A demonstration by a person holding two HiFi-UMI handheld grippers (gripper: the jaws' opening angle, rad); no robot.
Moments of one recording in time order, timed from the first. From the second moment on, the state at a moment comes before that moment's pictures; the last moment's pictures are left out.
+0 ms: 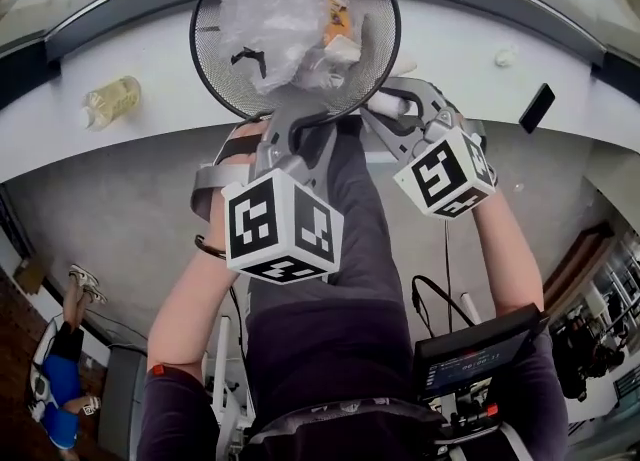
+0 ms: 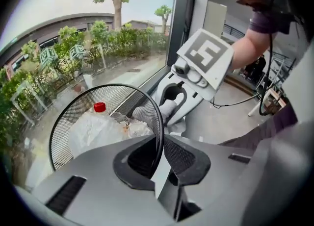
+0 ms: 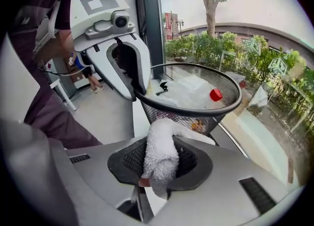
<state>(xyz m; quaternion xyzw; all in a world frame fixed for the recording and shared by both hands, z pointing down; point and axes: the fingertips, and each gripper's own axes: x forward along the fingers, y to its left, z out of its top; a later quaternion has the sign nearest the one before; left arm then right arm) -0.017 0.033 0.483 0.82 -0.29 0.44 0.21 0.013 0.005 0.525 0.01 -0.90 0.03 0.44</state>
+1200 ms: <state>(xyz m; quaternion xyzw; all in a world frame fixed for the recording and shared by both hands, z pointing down) -0.037 0.047 0.494 0.81 -0.17 0.56 0.07 0.004 0.008 0.502 0.04 -0.92 0.06 0.38</state>
